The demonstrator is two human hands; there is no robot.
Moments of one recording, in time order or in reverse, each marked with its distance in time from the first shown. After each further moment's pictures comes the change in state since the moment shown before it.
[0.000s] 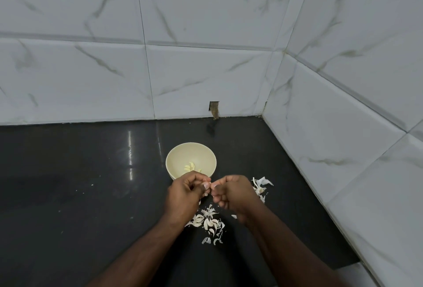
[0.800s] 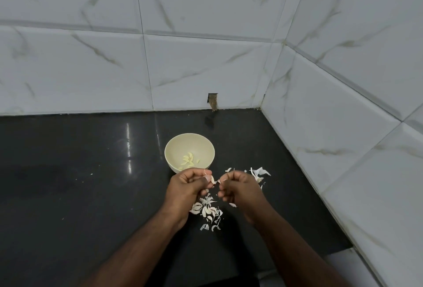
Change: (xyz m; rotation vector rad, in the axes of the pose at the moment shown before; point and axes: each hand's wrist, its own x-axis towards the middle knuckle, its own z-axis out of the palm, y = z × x) left_hand -0.017 0.006 0.010 -0.391 -0.044 -0.198; right_hand -0.015 0.023 -0.021 0.012 -0.002 -0.175
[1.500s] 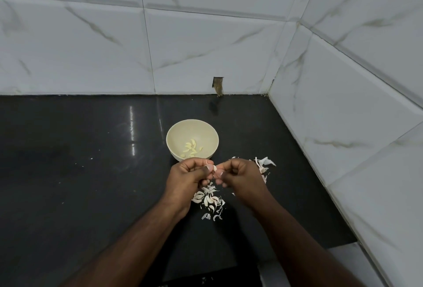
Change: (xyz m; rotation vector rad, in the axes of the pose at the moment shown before) left_hand 0.001 0.000 -0.001 -0.033 0.025 -0.063; right_hand 0.010 0.005 0.003 -0.202 -0.063 -0.201
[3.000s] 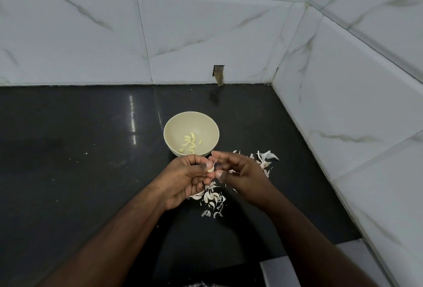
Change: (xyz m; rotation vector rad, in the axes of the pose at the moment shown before) left_hand 0.012 0.022 -0.012 0.005 -0.234 -0.369; right_hand 0.010 0.015 -0.013 -0.029 -0.164 -0.100
